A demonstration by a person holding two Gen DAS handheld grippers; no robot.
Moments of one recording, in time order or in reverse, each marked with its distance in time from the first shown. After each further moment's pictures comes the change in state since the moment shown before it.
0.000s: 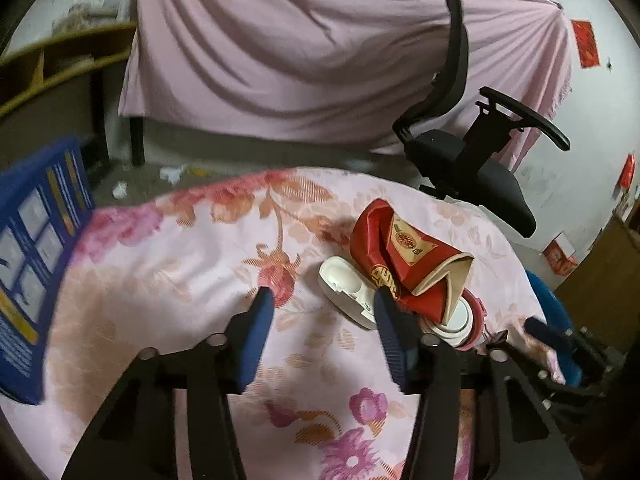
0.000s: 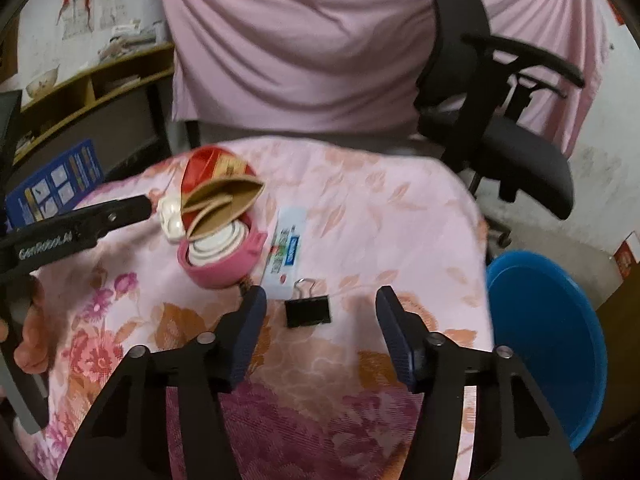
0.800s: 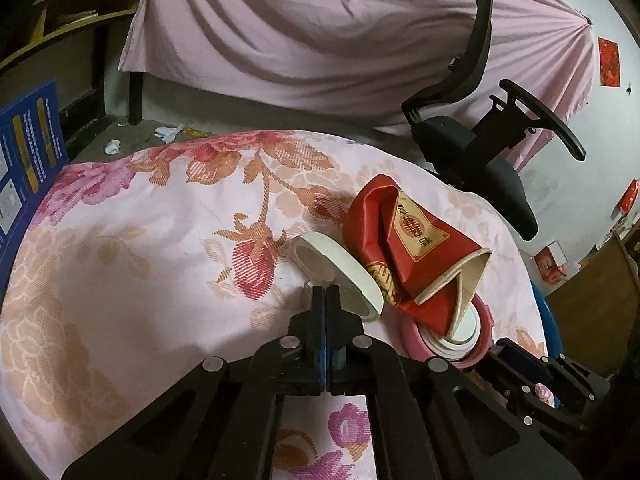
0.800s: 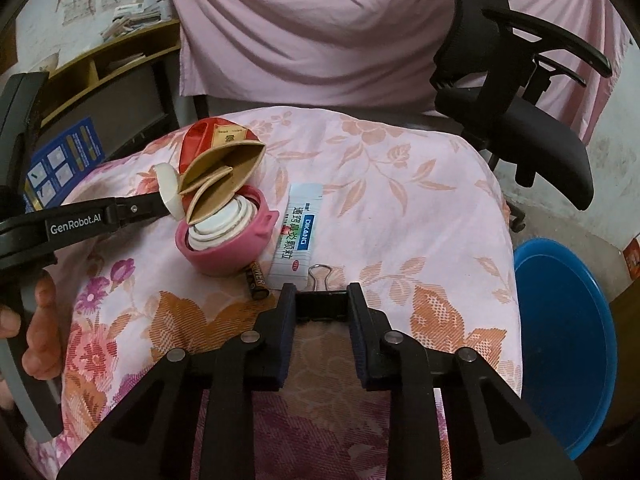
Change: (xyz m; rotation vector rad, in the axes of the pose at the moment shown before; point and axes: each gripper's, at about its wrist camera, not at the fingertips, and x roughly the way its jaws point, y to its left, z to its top) left arm 0.023 0.000 0.005 -0.085 0.087 -0.025; right arm 0.016 0.002 0.000 -0.017 0.080 0.031
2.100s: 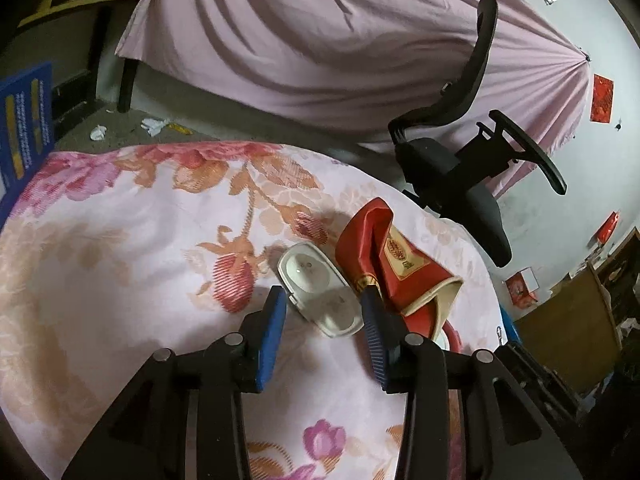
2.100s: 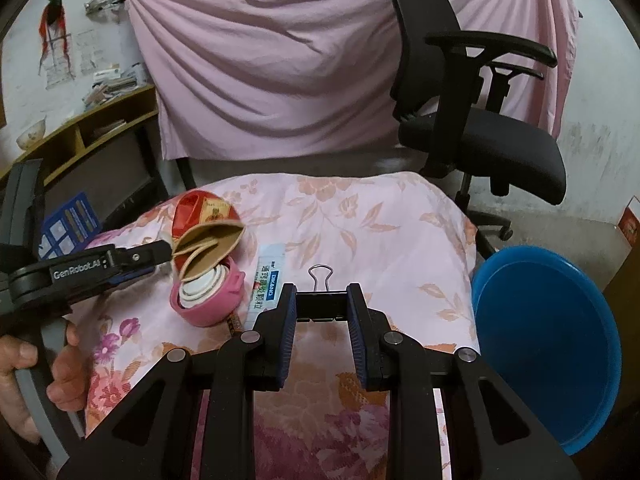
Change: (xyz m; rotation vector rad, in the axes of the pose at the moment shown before) left arm -0.007 0.008 0.013 -0.097 -0.030 -0.110; right arm -0.027 -0.026 0.004 0.148 -0.176 -0.017
